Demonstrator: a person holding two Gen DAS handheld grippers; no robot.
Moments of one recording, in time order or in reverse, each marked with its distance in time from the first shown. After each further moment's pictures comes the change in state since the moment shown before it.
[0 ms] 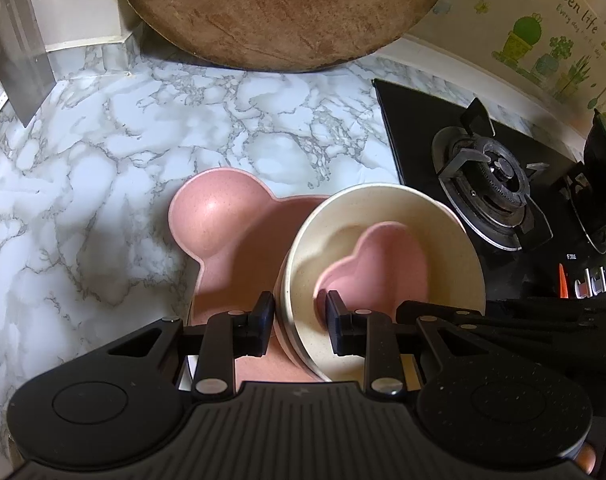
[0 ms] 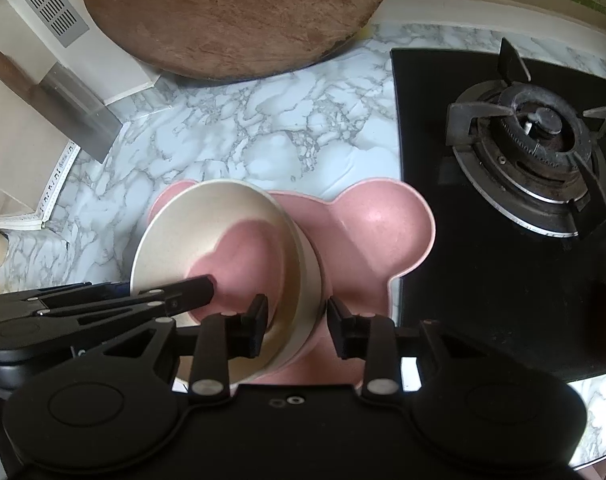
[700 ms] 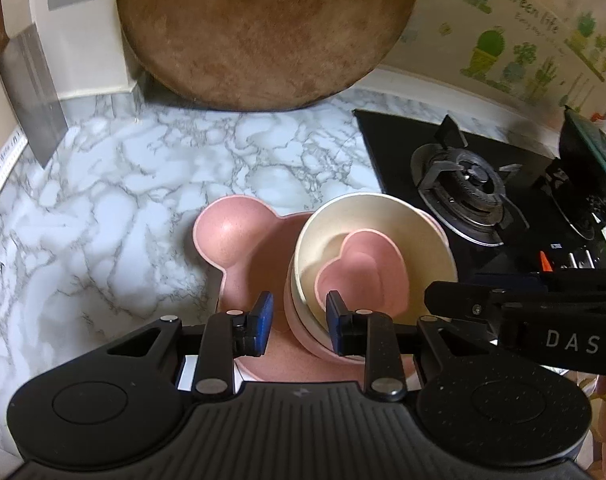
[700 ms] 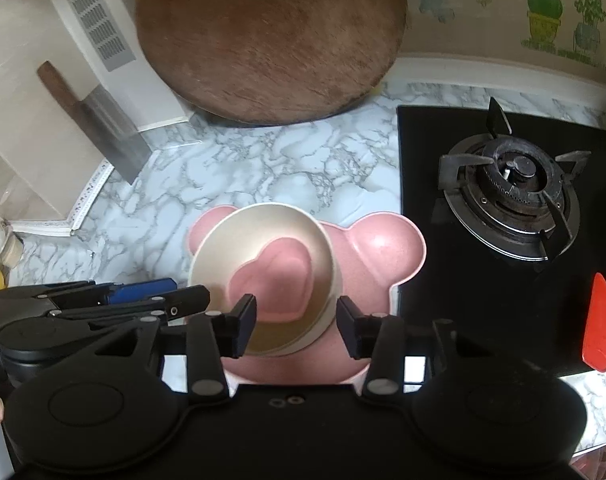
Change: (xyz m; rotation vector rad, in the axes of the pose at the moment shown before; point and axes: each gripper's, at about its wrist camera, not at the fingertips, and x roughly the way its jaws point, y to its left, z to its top) left arm -0.048 0.002 -0.023 0.094 -0.122 -0.005; right arm -0.058 0.024 -0.026 -0.059 -0.148 -0.005
